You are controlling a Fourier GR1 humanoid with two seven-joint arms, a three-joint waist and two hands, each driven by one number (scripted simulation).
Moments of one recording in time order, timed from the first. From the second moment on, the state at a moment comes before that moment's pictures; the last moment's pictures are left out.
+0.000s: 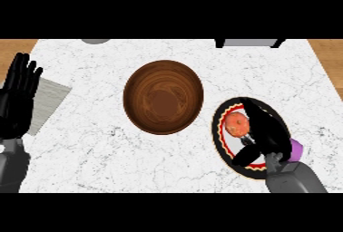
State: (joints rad) left arm -0.23 0.37 0.14 -1.48 0.22 0.09 -0.04; right arm -0.20 -0.27 0.32 -1.61 0.71 0.20 0.74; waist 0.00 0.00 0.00
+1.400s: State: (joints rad) left arm -0.23 0.32 0.22 -1.50 0.17 0.02 -0.02; right arm -0.30 -0.14 0.16 -1.20 0.88 0.15 0.54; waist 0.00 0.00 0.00
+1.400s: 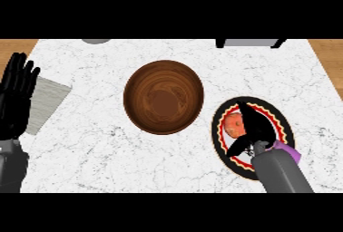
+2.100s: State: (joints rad) left arm -0.26 0.31 0.23 -1.49 0.14 0.01 -0.01; right arm -0.39 -0.25 0.13 -1.08 0.94 0.10 0.25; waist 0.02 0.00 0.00
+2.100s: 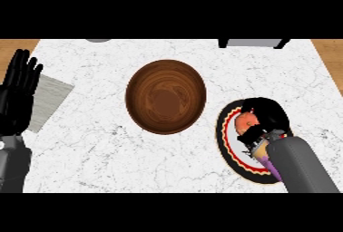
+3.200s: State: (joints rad) left arm -0.33 0.28 0.18 -1.46 0.13 0.00 -0.03; right arm -0.90 -0.78 -0.01 -0.57 0.82 0.20 -0.83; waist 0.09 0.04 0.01
